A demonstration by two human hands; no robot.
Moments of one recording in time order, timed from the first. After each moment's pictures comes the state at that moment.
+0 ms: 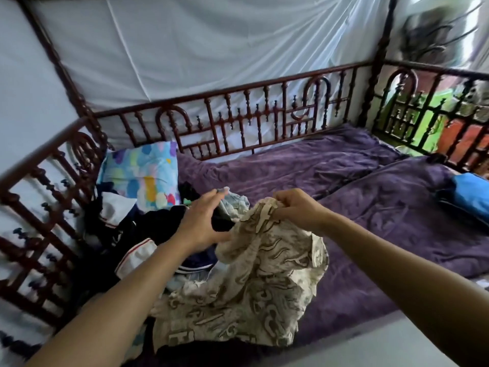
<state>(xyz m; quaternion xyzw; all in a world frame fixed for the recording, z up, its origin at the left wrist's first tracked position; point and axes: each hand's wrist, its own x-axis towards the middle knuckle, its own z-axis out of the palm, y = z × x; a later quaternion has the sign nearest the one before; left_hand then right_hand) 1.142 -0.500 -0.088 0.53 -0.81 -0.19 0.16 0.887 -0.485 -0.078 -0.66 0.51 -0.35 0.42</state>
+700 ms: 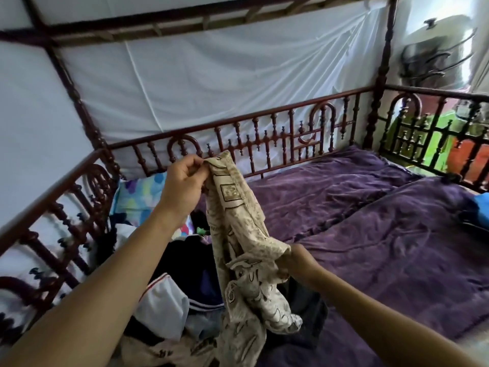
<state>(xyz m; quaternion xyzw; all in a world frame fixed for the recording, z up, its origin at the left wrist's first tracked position) 1.184 -0.561 0.039 0.41 -0.65 -0.31 0.56 0.954 -0.520 -0.154 -0.57 0.56 -0.37 0.47</state>
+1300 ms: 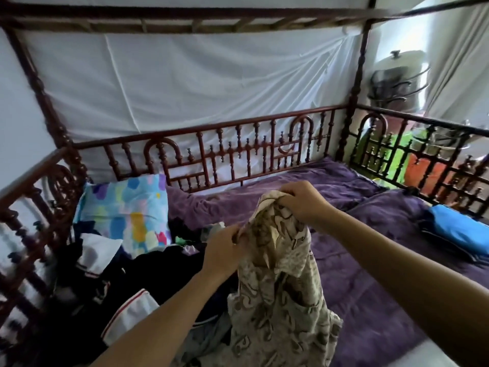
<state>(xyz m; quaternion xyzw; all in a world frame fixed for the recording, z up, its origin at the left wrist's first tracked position) 1.161 -0.560 -0.078 0.47 -0.75 -0.26 0.39 0.961 -0.558 0.008 -0.65 0.63 -0.38 0.21</state>
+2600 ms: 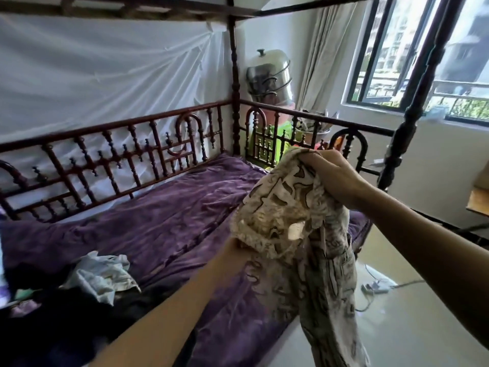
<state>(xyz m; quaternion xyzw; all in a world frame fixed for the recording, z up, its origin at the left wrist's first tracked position) 0.782 -0.503 -0.100 0.30 -0.68 -0.64 0.21 0.602 -0.396 0.064 -0.51 0.67 -0.51 0.17</state>
